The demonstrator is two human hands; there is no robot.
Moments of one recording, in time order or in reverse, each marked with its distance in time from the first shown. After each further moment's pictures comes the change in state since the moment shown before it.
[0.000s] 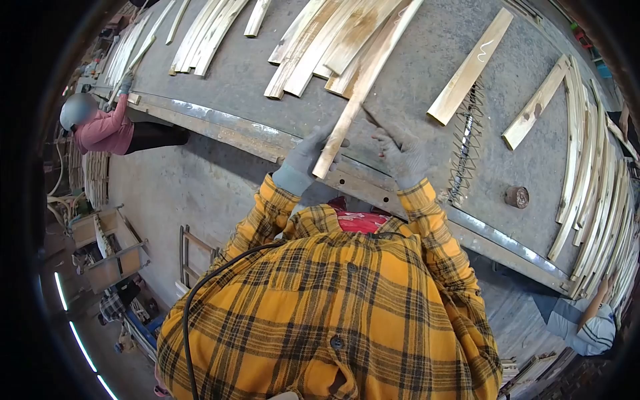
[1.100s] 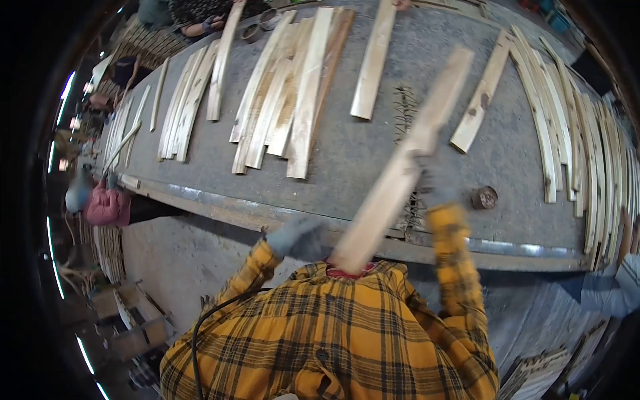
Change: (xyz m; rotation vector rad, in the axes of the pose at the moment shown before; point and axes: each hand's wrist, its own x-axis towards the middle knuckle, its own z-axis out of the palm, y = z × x) left_hand 0.007 -0.017 0.032 0.630 -0.083 -0.642; right_hand 0.000 0.010 -0.162 0.547 0.382 0.174
